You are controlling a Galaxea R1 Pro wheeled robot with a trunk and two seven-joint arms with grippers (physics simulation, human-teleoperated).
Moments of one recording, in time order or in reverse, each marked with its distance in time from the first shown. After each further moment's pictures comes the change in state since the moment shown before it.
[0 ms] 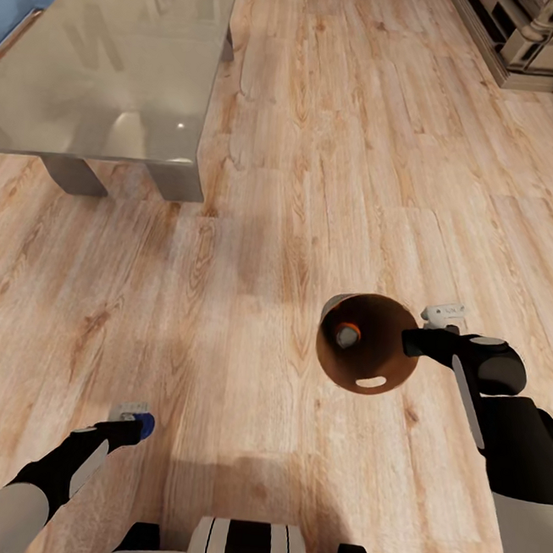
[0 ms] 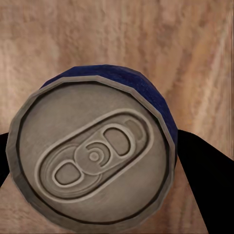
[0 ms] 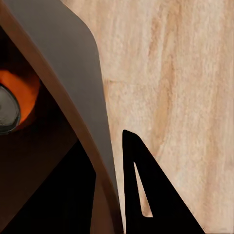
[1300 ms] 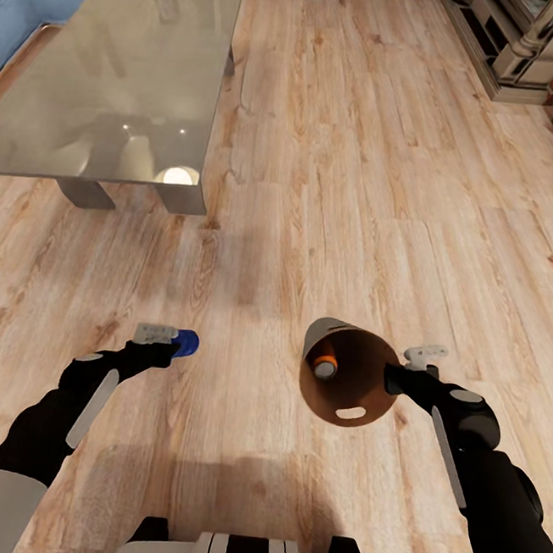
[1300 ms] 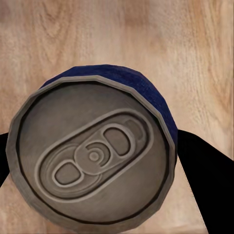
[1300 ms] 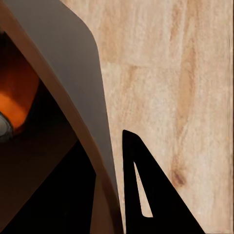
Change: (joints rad) left arm 0.039 -0.002 0.012 -0.771 0.008 0.370 -0.129; right arm 0.215 0.099 -0.060 0.010 -0.005 -0.216 -0.028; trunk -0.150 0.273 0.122
